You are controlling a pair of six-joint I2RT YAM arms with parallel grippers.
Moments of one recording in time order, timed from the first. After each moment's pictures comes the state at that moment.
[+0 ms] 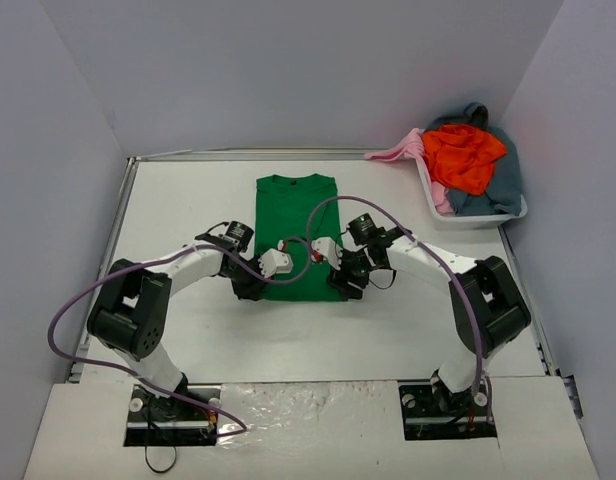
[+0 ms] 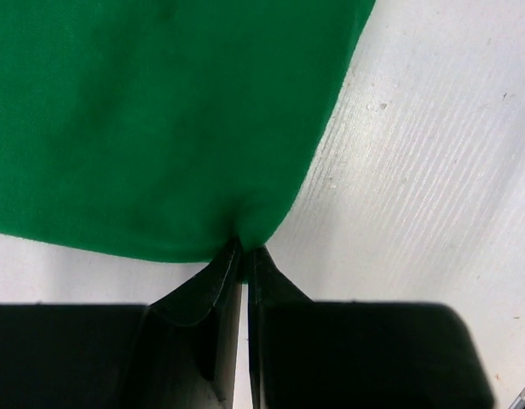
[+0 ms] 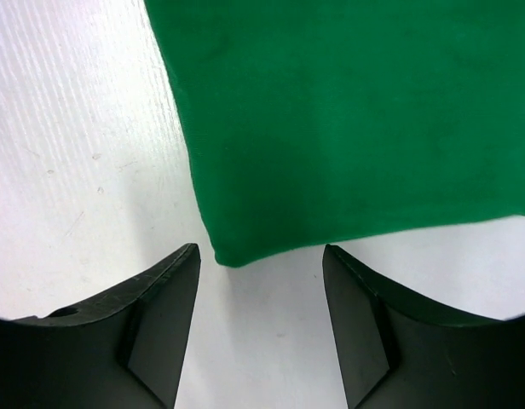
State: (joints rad) left arm -0.42 1.66 0.98 -0.61 0.47 0.75; right arm 0.53 1.69 1.02 -0.54 -0.44 -0.77
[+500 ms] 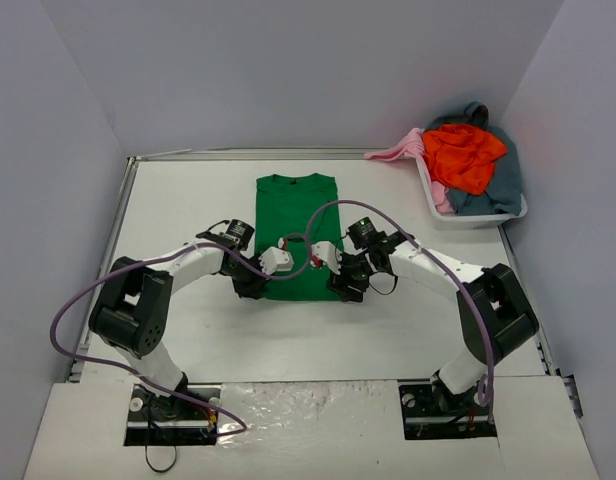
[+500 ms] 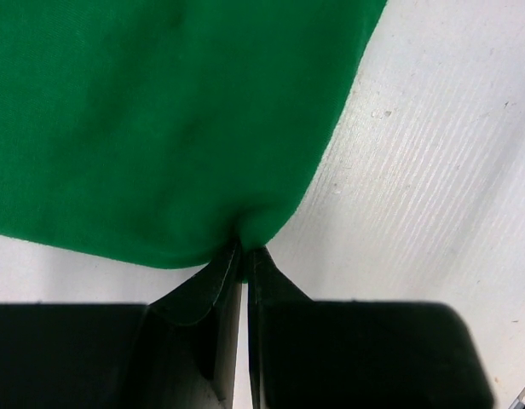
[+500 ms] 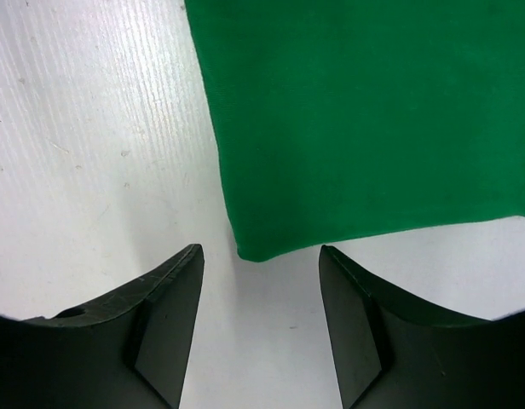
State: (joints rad) left arm -0.41 1.67 1.00 -0.61 0.48 0.74; right arm 0.57 1.60 0.97 -0.53 -0.42 -0.77
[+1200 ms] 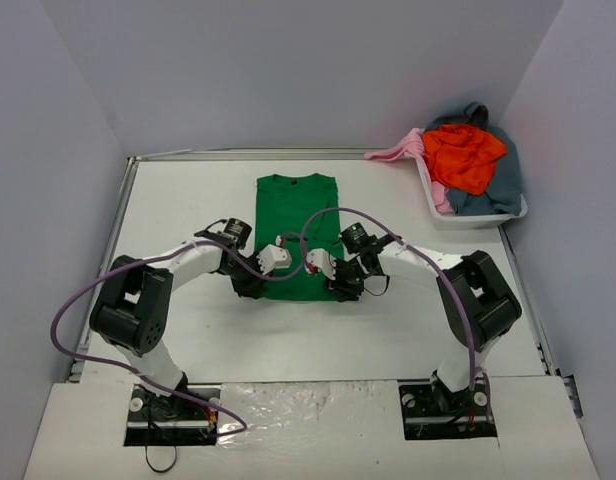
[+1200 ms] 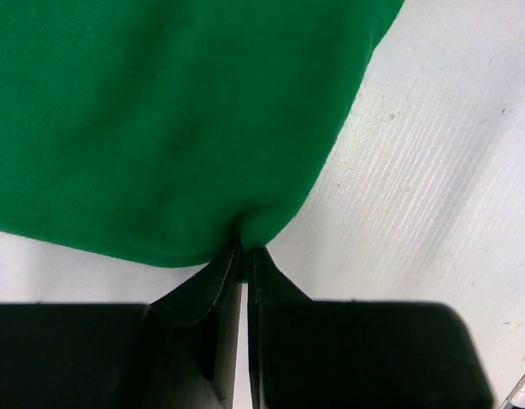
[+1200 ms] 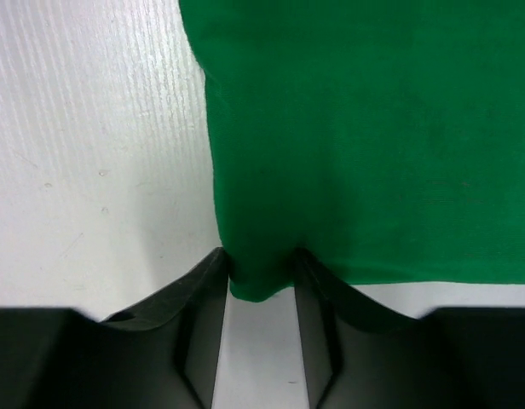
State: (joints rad) left arm -0.40 1.68 1.00 -0.61 0.50 0.72; right arm 0.58 1.72 0.97 -0.48 -0.44 -0.81
